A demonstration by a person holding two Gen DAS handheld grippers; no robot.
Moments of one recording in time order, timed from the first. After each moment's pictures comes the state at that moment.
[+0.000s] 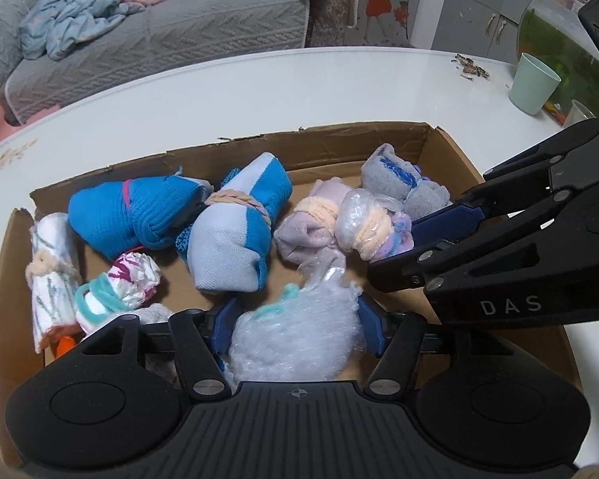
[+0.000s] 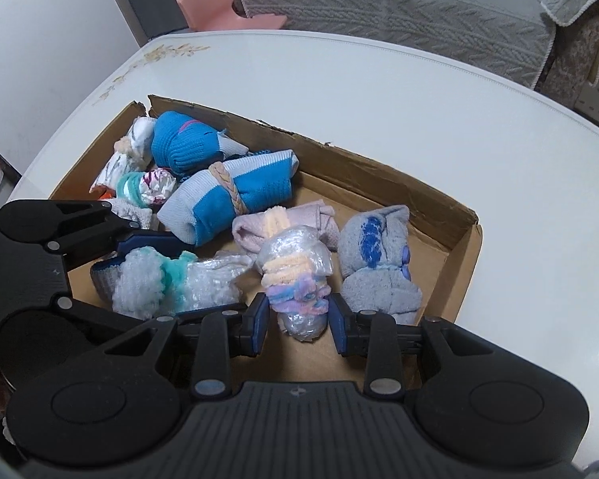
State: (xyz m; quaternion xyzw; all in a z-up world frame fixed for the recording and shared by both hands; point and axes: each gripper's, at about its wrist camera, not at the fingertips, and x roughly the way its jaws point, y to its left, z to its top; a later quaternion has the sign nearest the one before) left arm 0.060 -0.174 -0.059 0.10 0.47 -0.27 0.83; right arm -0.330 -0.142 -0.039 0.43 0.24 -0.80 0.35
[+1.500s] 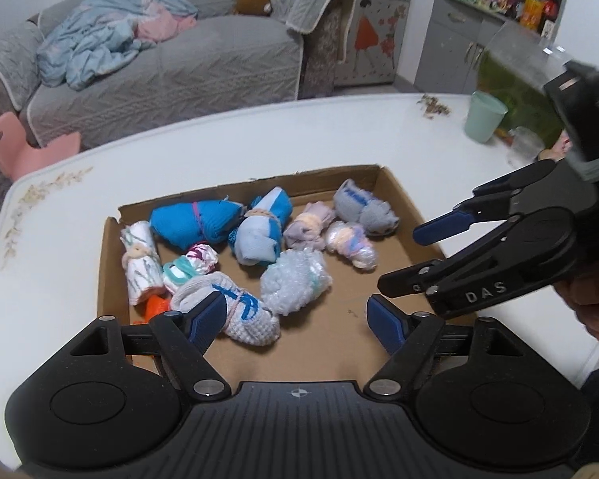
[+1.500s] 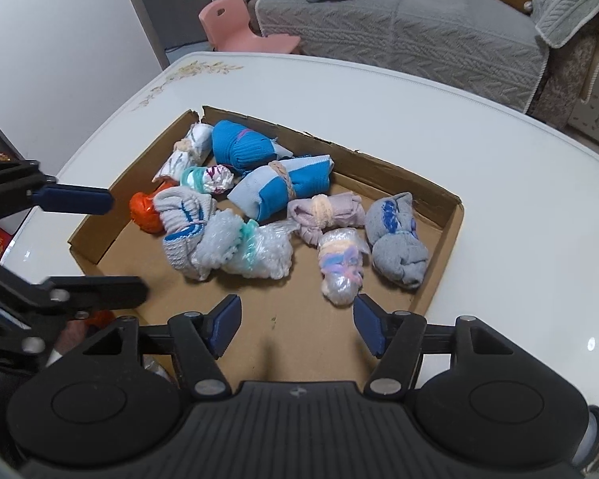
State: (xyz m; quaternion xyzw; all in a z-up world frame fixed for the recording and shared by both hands) left arm -0.010 -0.117 0.037 0.09 0.43 -0.28 0.85; right arm -0.271 -0.106 -0.003 0.35 0.30 -0.75 0.47
